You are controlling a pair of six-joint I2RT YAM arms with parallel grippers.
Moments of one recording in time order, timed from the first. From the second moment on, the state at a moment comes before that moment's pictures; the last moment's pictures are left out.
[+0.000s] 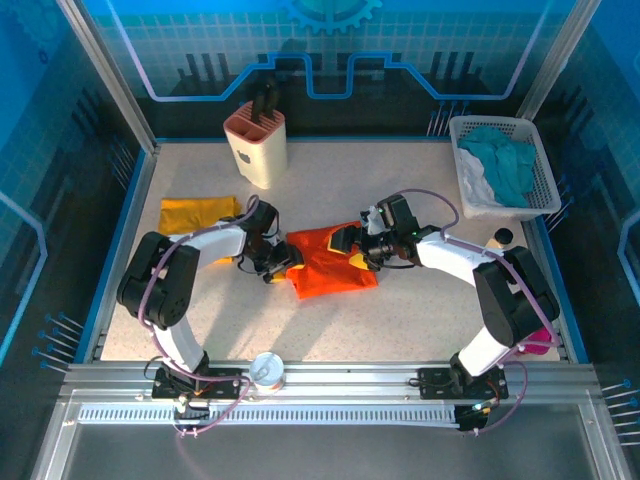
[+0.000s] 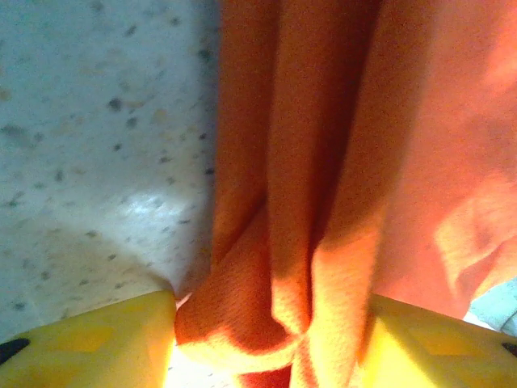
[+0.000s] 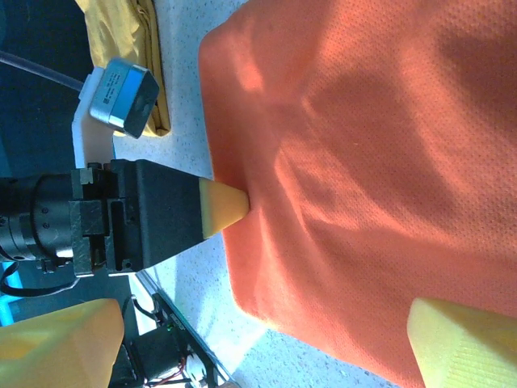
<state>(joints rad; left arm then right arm) -0.34 1.75 0.98 -0.51 0.49 -0.77 0.45 1.62 0.89 -0.14 -0.67 0.82</state>
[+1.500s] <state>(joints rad) -0.26 1.58 1.43 -1.09 0.07 -0.33 0.28 1.55 0.86 -0.16 -0.78 0.80</state>
